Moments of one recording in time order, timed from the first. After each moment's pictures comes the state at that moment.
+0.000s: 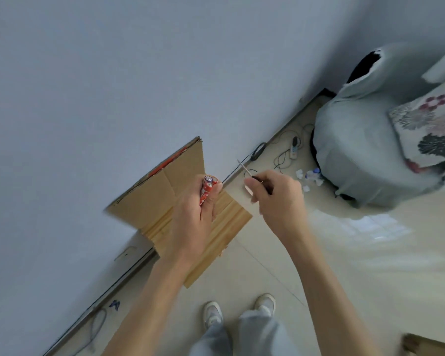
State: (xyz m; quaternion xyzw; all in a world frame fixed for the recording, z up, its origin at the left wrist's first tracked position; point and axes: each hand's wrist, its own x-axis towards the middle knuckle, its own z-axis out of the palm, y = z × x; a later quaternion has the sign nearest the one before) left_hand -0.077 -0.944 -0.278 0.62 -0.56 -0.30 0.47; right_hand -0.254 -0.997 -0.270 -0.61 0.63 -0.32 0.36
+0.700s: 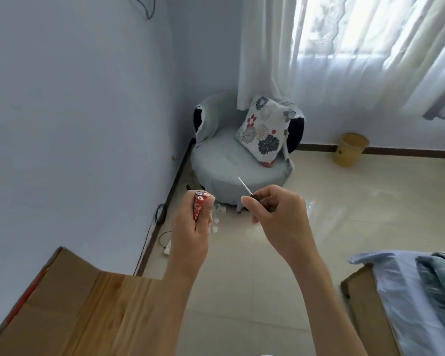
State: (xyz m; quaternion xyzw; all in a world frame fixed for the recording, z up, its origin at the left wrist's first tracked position) left_hand -0.414 -0.929 -0.168 0.38 -0.70 -0.40 0.46; right_hand -0.582 -0.850 -0.137 -0.40 0.72 -0.53 0.22
